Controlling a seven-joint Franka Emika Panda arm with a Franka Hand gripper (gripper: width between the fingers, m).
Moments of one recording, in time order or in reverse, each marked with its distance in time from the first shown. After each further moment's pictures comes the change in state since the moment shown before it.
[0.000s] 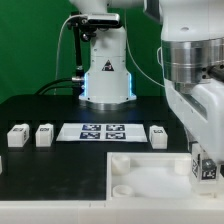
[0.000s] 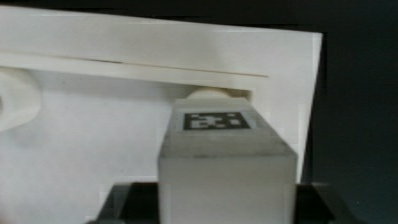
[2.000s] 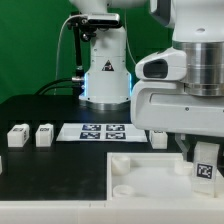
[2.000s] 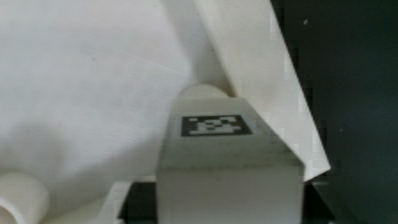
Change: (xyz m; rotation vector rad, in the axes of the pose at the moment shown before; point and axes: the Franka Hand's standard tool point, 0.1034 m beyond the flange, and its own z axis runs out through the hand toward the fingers) arm -0.007 -0.001 0.004 -0.013 0.049 -0.988
